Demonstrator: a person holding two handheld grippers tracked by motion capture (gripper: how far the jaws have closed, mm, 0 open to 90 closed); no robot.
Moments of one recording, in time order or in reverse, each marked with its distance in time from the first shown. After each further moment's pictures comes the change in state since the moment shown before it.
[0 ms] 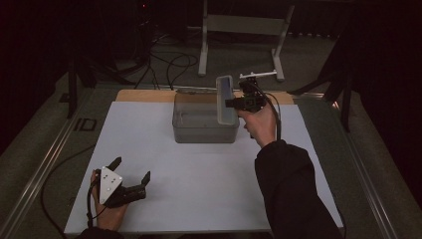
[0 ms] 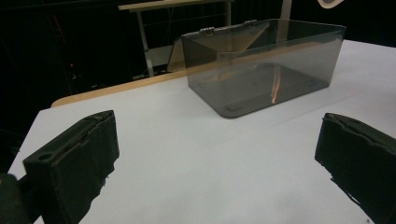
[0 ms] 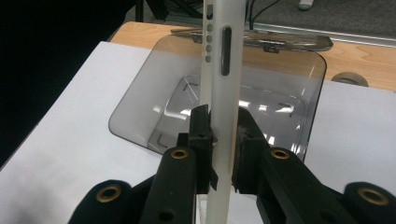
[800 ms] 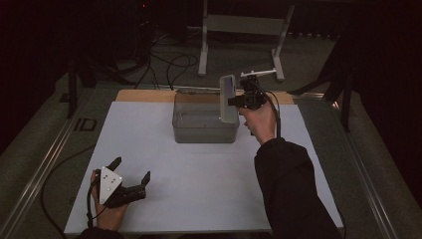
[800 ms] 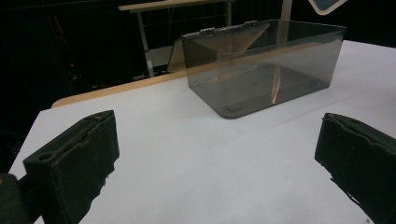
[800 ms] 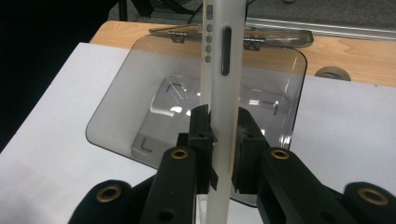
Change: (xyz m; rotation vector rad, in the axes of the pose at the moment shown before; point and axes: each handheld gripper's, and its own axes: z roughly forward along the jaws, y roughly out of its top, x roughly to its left) left arm 0.000 0.000 0.000 -0.003 0.000 -0.001; right arm -0.010 0.006 0.011 0.022 -0.054 0.033
